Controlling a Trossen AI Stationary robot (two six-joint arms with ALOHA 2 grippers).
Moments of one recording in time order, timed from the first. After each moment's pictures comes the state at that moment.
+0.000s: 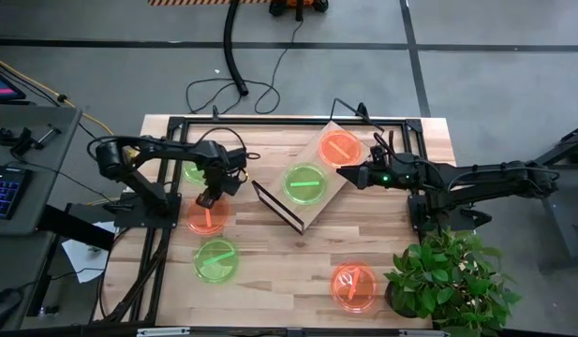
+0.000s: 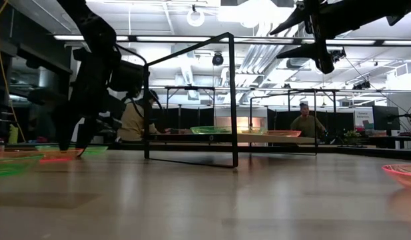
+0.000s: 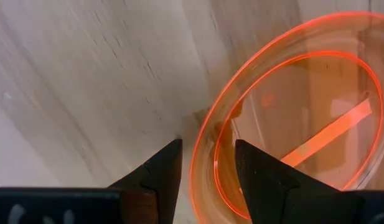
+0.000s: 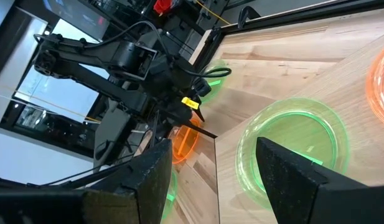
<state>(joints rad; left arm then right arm) 0.43 1.58 0.77 -0.89 0.14 0.80 -0.06 0.85 0.55 0.04 0.22 0.99</state>
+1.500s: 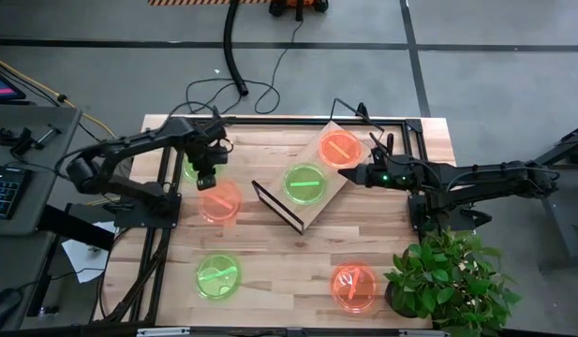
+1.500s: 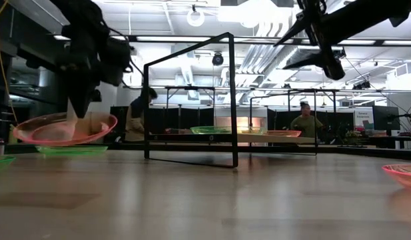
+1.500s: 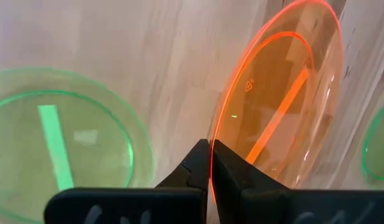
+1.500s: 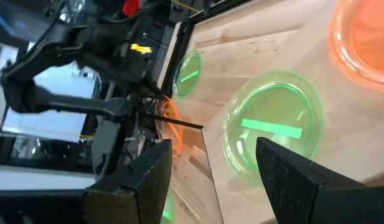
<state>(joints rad) 0.70 1.32 0.86 -1.11 0.26 0.42 -0.06 0.85 0.55 -0.06 0.24 1.21</state>
